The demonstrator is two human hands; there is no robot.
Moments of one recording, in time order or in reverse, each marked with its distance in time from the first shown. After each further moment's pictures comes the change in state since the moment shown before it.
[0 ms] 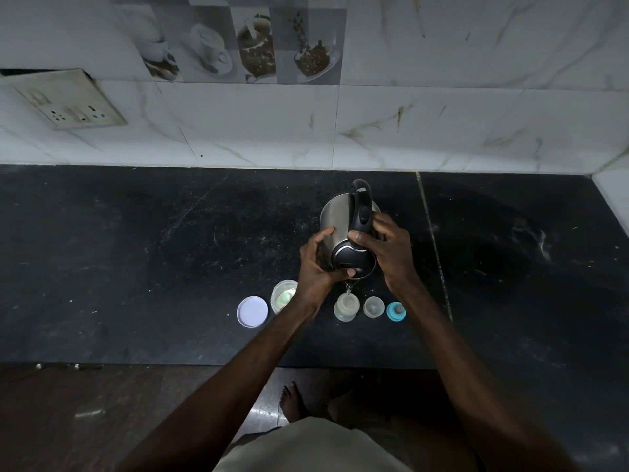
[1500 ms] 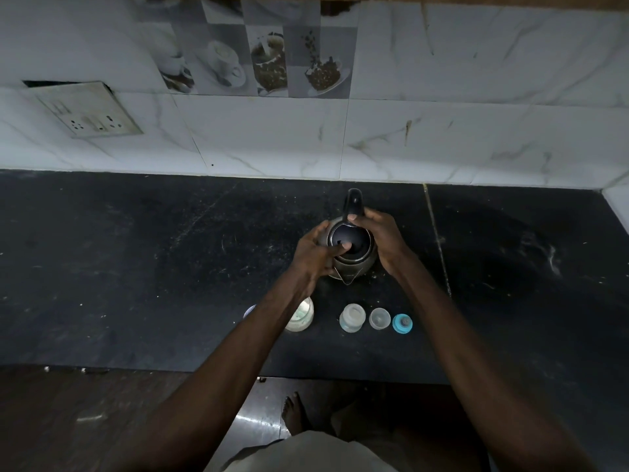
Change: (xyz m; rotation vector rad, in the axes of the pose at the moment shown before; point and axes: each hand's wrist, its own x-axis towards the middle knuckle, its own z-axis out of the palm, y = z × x) left_hand 0.049 0.044 -0.019 -0.081 -0.005 -0.293; right_hand 0.062 -0.002 0.019 0.030 -0.095 0.324
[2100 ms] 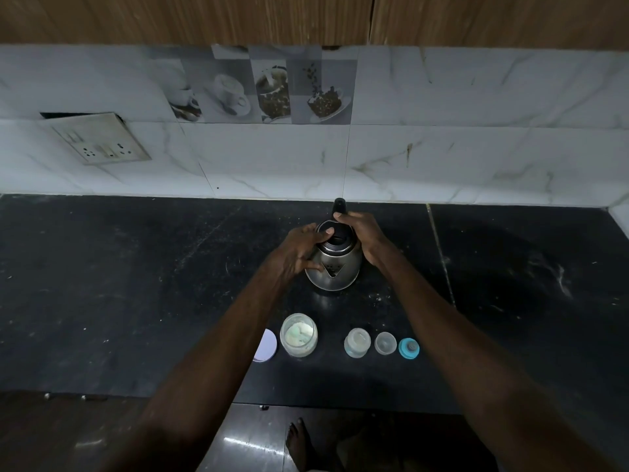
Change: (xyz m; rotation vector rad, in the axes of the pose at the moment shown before) left_hand 0.060 0.058 -0.024 0.144 -0.005 -0.161; right_hand 0.056 -0.030 0.036 0.017 -0.003 0.130
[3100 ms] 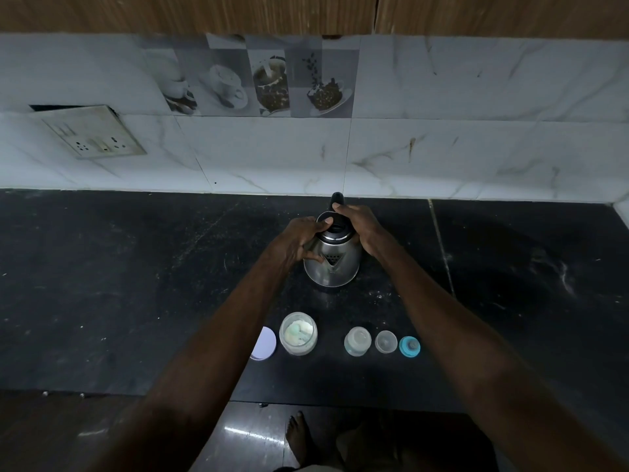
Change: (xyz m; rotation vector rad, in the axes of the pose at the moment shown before) left_hand 0.030 0.011 -0.004 0.045 0.030 -0.052; right_hand 0.026 0.000 0.001 -0.109 0.017 0.045
